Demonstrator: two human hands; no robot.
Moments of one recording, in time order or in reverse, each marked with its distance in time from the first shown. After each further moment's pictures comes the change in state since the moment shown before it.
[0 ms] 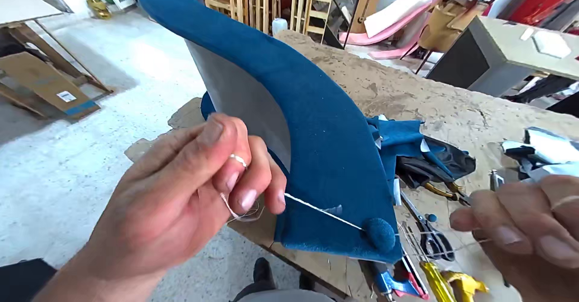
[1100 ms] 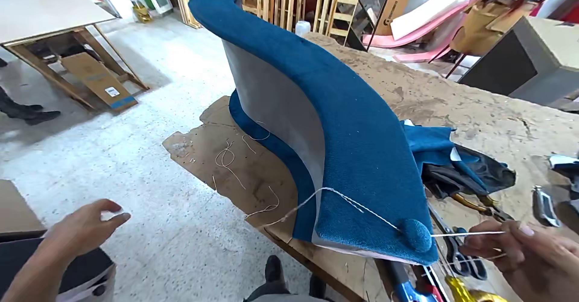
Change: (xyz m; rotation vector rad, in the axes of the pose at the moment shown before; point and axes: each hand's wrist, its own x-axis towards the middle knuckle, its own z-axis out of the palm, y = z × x) left_hand -0.243 0.036 -0.256 1.255 0.730 -0.968; right_hand -0.053 0.026 -0.072 -0.432 0.200 0.347
